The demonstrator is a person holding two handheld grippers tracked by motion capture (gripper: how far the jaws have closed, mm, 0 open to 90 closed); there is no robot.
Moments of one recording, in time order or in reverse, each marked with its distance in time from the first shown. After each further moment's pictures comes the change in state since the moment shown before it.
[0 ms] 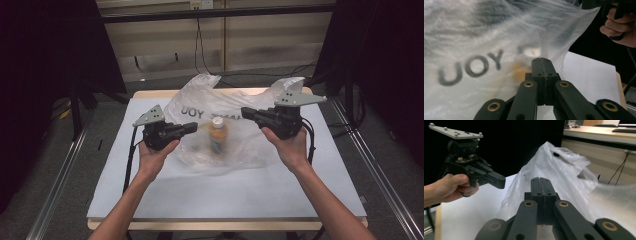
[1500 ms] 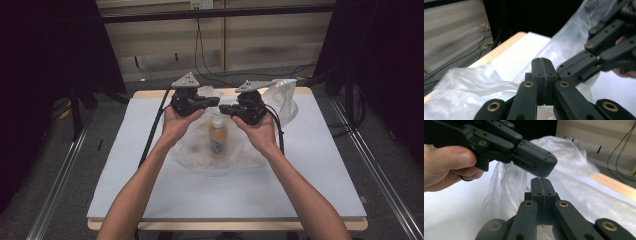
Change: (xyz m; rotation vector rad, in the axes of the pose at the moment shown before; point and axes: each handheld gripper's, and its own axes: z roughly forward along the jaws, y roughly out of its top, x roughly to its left) left arm 0.029 0.055 0.083 0.153 0.010 0.081; right arm -0.015 -0.008 0.093 0.226 -0.026 0.067
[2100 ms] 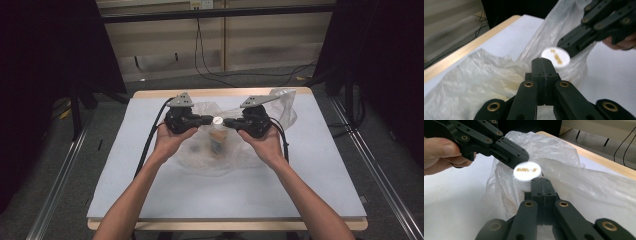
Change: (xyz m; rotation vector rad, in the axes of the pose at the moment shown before) left arm -0.013 -0.045 -0.014 0.087 -0.028 -0.004; right arm 0.000 -0.034 -0.006 0.048 0.025 -0.022
